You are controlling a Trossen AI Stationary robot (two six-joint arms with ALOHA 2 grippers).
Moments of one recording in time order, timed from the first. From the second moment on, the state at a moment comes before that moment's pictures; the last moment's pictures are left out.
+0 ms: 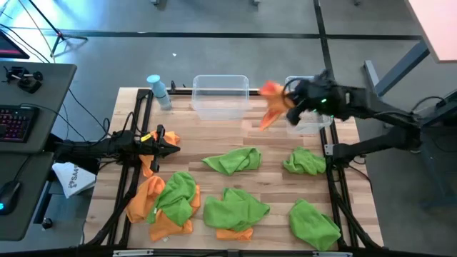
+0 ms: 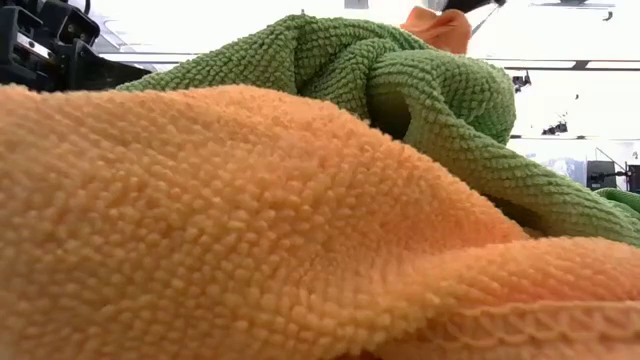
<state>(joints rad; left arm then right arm) 0.01 0.01 0.01 0.02 0.02 0.00 -0.19 1.11 1.44 -0.98 0.50 0.14</state>
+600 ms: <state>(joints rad) 0.01 0.02 0.01 0.02 0.02 0.00 -0.69 0.99 1.26 -1.13 0.36 0.20</state>
